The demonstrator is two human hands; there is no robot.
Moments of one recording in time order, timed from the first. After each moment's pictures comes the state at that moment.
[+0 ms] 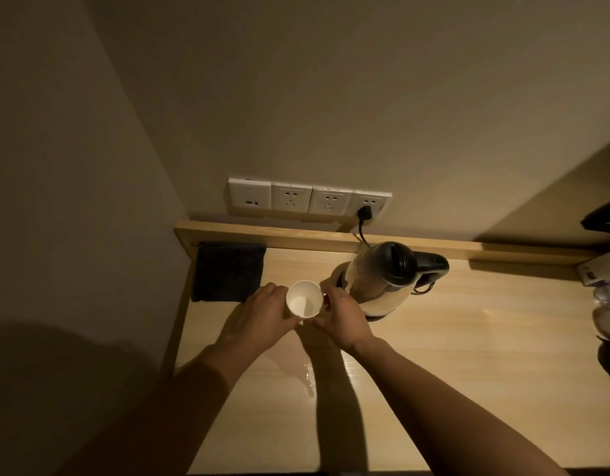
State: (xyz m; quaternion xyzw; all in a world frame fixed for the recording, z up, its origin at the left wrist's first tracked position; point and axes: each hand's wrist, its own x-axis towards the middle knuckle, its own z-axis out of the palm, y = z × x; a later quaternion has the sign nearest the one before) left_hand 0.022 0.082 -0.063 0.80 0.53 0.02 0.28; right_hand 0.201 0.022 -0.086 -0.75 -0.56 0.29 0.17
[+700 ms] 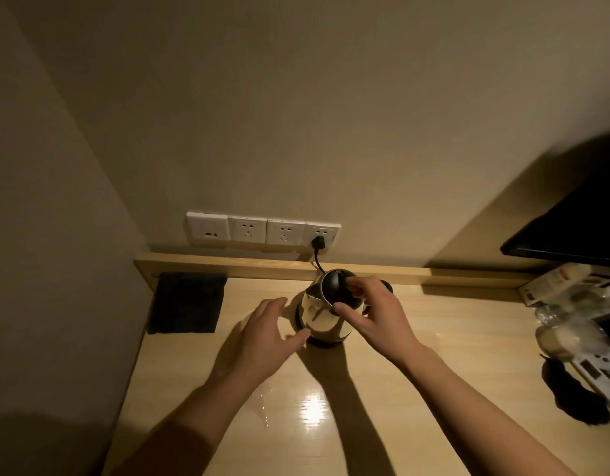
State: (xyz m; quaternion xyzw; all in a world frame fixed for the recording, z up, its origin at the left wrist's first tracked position) left_hand 0.095 0.041 -0.002 0.72 0.53 0.18 0.41; right_hand 0.318 -0.016 0.039 -0.74 -0.59 0.18 0.27
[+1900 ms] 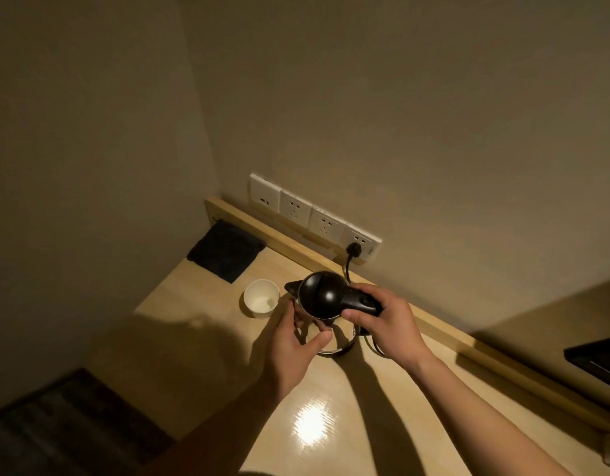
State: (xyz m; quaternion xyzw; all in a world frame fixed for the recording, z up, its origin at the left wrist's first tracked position) left_hand 0.210 -0.036 -0.019 0.43 0.65 0.40 0.48; right_hand 0.401 0.032 0.031 -0.58 -0.65 0.42 0.27
